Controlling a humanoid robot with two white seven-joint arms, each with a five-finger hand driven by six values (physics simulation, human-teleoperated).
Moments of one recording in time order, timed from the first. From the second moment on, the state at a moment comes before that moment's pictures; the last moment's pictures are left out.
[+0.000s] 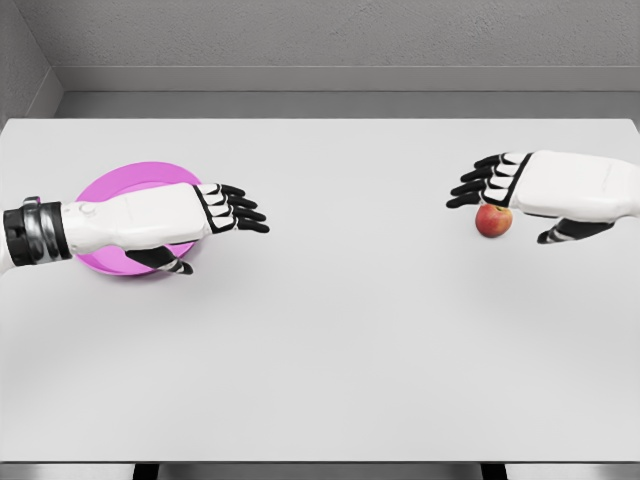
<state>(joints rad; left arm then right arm) -0.72 0.97 -0.91 -1.66 -0.27 -0.61 -0.24 -0.58 -1.09 0.51 -1.76 0.16 -0.61 0.60</state>
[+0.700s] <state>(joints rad) -0.71 0.97 -0.91 -1.66 -0.28 -0.61 -0.24 -0.60 -1.06 0.53 -1.60 0.07 -0.61 0.60</state>
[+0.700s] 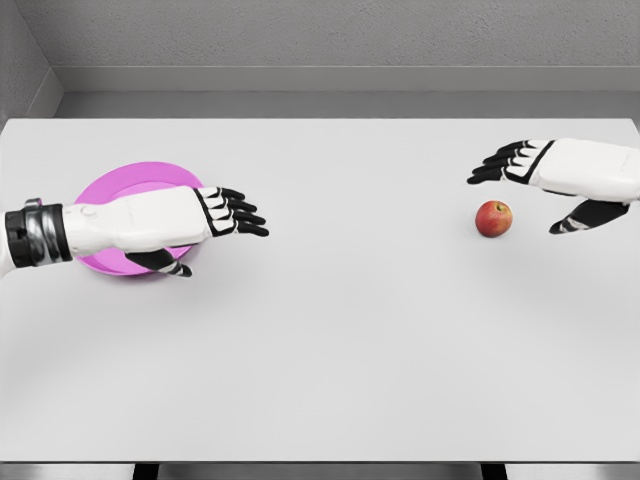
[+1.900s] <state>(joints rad) -0.71 0.97 -0.91 -1.66 -0.28 -0.61 -0.24 -0.72 -0.78 0.74 -1.12 0.18 -0.51 0.61</state>
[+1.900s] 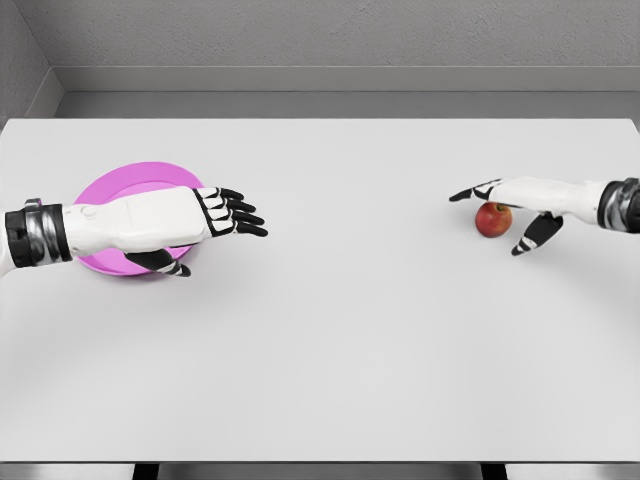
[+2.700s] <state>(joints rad) -0.71 0.96 -0.91 -1.66 -0.28 -0.61 -0.26 -0.77 -0.73 0.74 -0.96 0.20 -0.57 0.61</state>
